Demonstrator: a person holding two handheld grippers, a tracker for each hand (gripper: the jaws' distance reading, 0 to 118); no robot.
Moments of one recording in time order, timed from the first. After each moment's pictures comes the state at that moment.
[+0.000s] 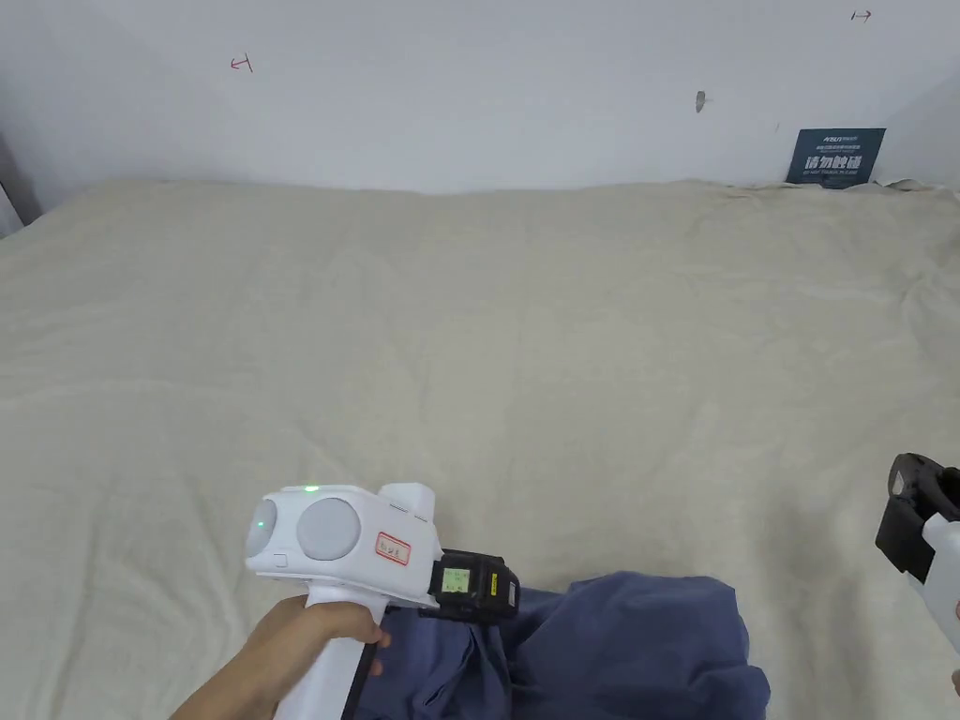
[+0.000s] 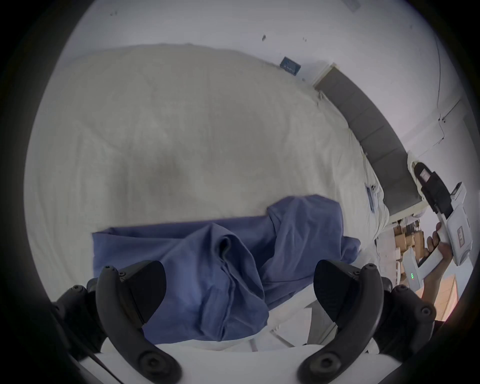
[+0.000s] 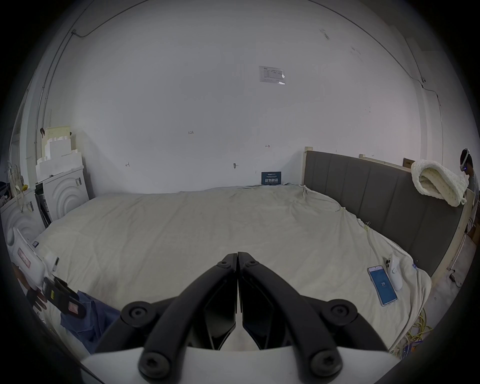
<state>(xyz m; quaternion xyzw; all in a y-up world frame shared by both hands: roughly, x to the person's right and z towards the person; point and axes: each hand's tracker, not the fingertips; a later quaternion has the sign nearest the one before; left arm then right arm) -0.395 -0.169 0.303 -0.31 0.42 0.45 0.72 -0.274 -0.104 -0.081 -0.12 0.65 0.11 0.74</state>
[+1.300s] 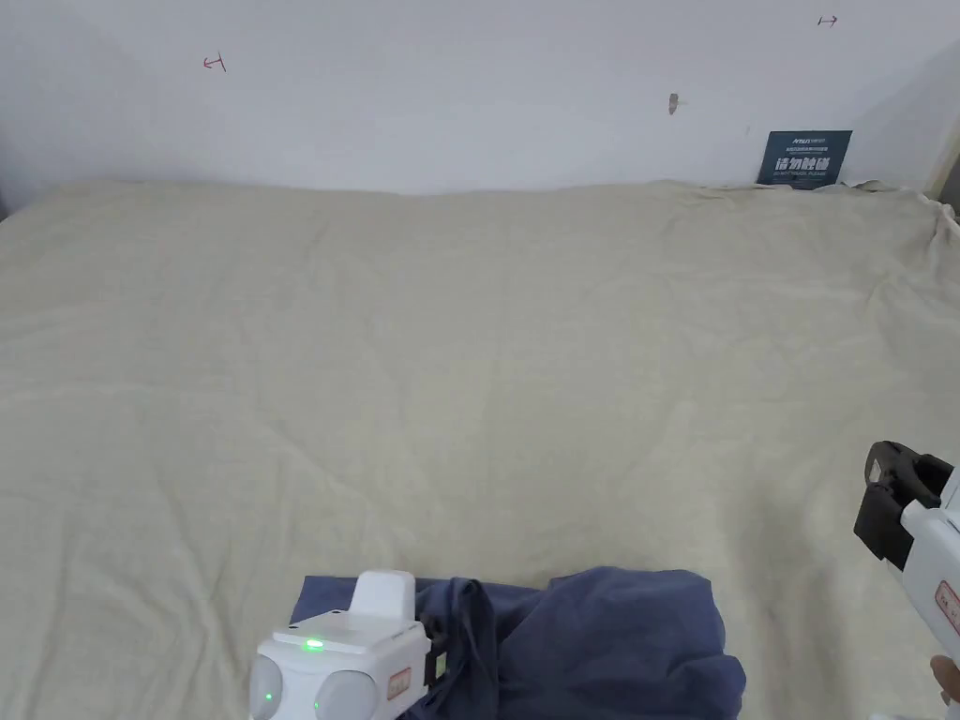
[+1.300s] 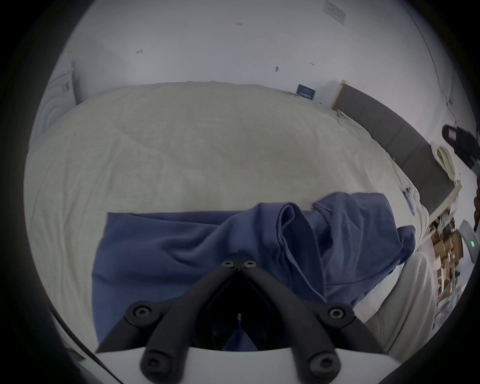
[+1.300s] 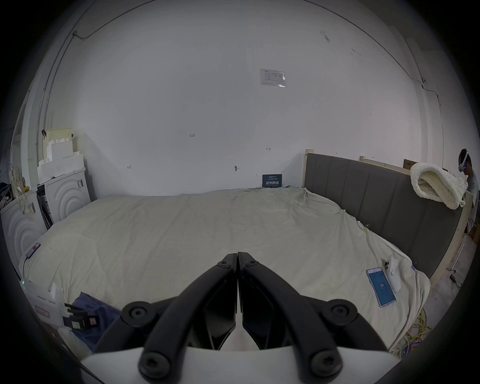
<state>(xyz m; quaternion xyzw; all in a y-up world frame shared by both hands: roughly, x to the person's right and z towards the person) -0.333 -0.252 0.278 -0.28 0.53 0.33 0.73 -0.267 -0.096 -0.083 -0.12 0.65 0.10 0.74</state>
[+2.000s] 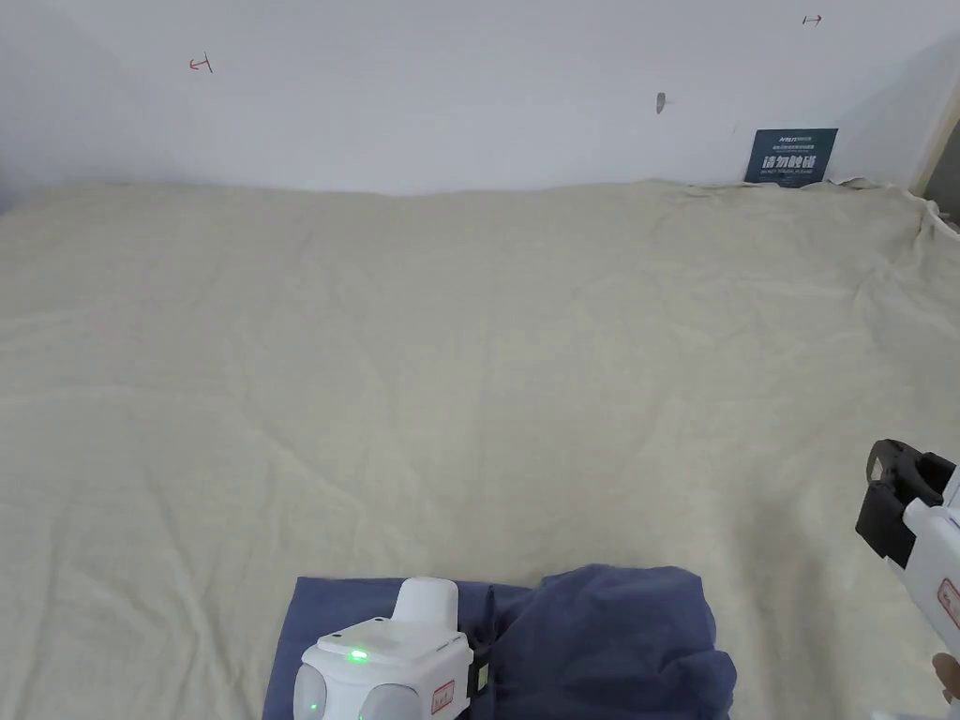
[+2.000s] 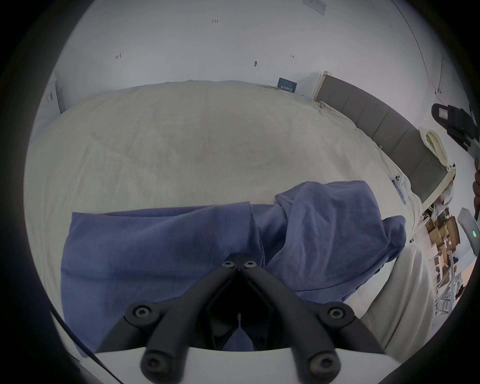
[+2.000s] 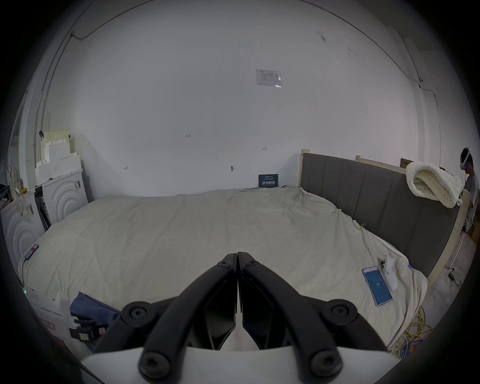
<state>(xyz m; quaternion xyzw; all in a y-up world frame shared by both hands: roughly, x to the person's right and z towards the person) -0.325 -0.244 0.248 -0.28 0.51 0.32 0.75 -0.263 -0.095 -0.088 -0.12 0.64 0.10 0.75</state>
